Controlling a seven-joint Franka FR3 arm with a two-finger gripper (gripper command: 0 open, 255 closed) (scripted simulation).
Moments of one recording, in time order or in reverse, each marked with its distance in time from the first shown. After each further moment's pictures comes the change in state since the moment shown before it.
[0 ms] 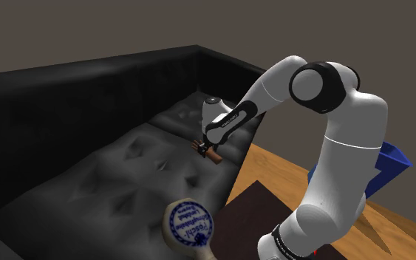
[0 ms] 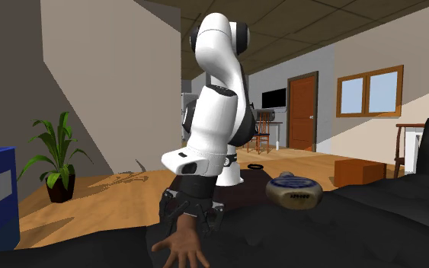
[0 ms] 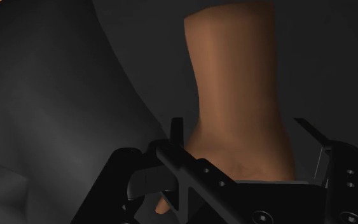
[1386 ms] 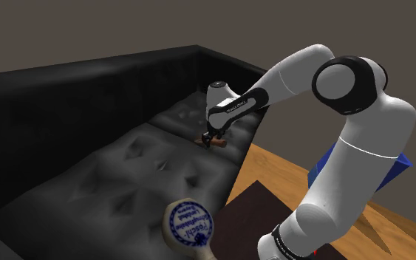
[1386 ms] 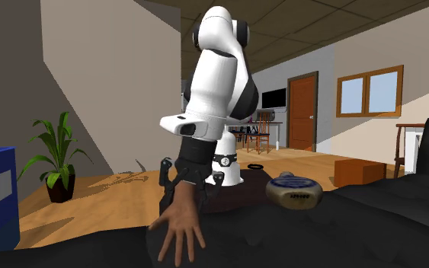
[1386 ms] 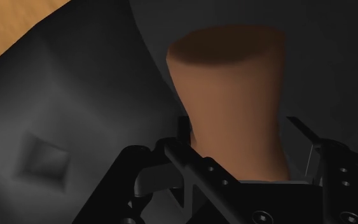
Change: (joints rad) arm -0.016 -0.162 0.028 -0.007 0.069 -0.147 -0.082
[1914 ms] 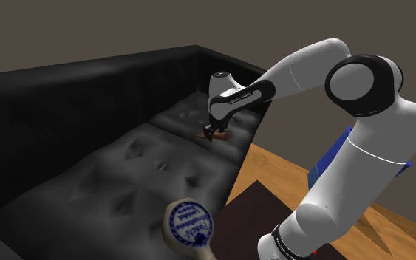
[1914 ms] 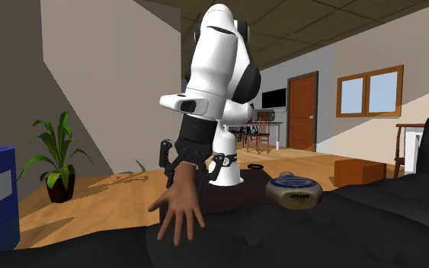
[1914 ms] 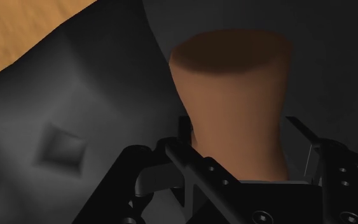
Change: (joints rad) arm -0.001 -0.080 0.010 0.017 0.035 -0.093 -0.040
